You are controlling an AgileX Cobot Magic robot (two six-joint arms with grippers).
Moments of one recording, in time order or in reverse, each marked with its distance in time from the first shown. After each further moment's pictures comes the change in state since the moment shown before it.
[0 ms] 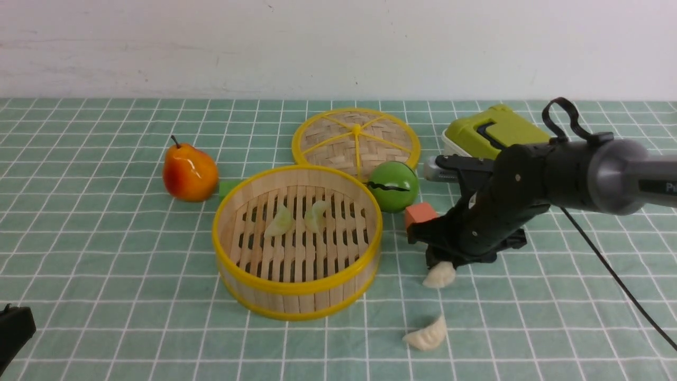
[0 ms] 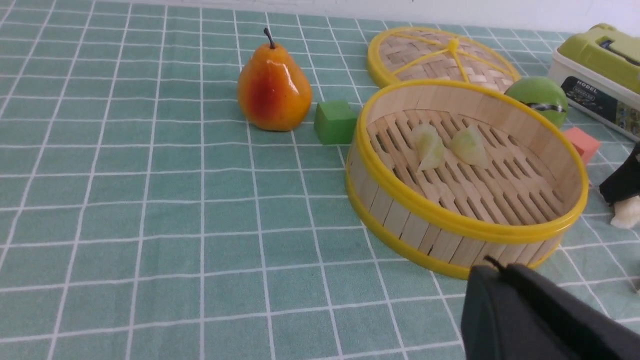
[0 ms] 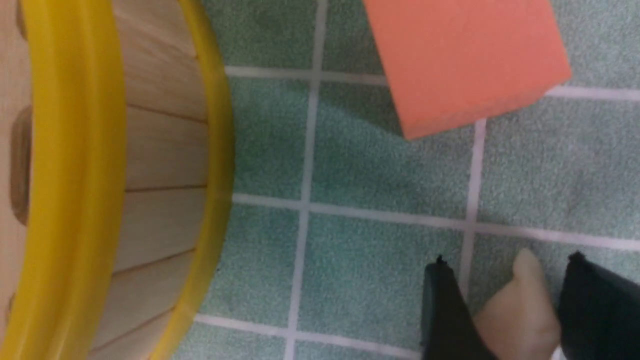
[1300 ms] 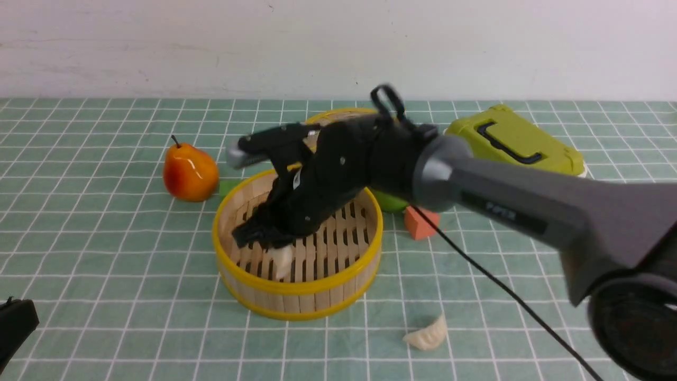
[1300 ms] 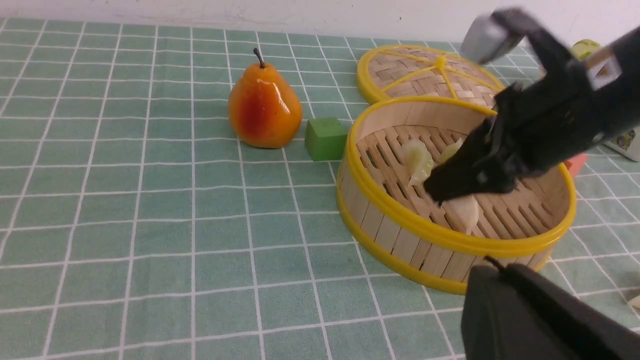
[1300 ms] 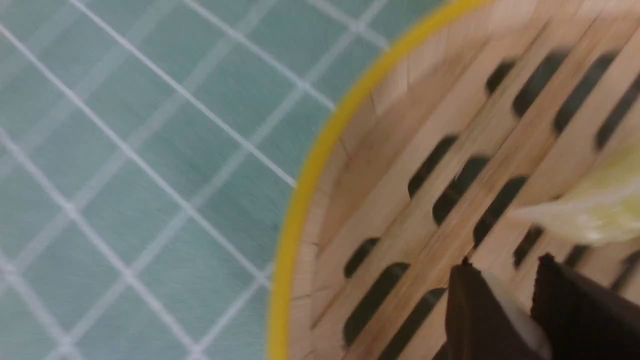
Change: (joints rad) right arm 0.340 0.263 -0.567 0.071 0.106 -0.252; left arm 0.000 0.000 0.003 0.006 -0.037 0.000
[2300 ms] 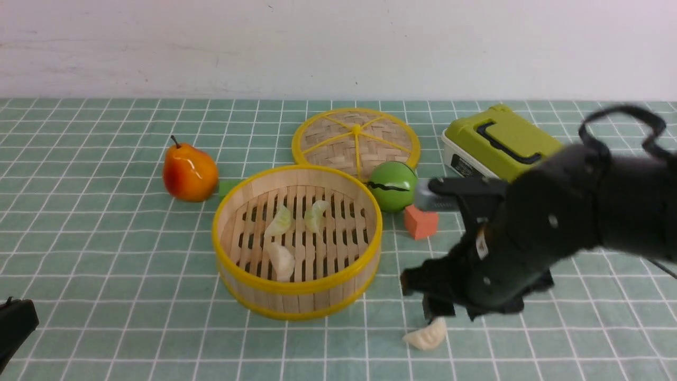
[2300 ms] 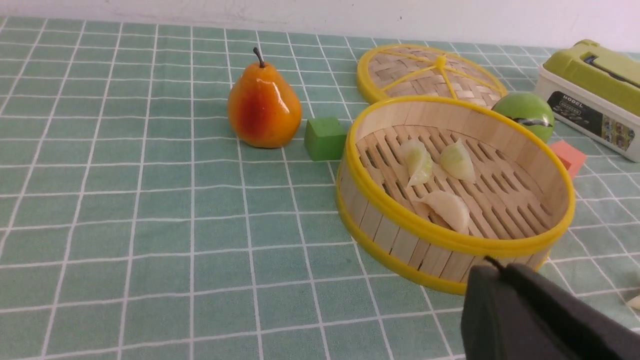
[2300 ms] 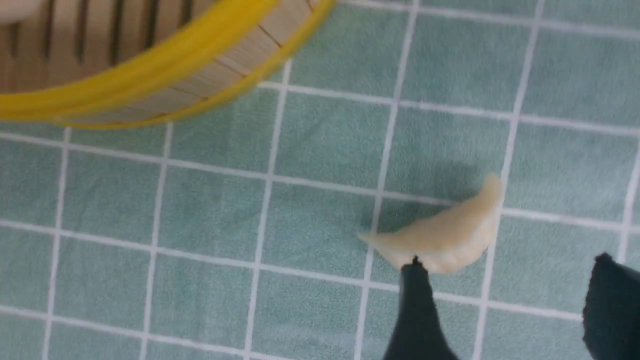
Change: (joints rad) right arm -0.117 -0.624 0.884 -0.244 -0.034 0.638; left arm 0.000 0.000 0.000 0.000 -0.003 -0.001
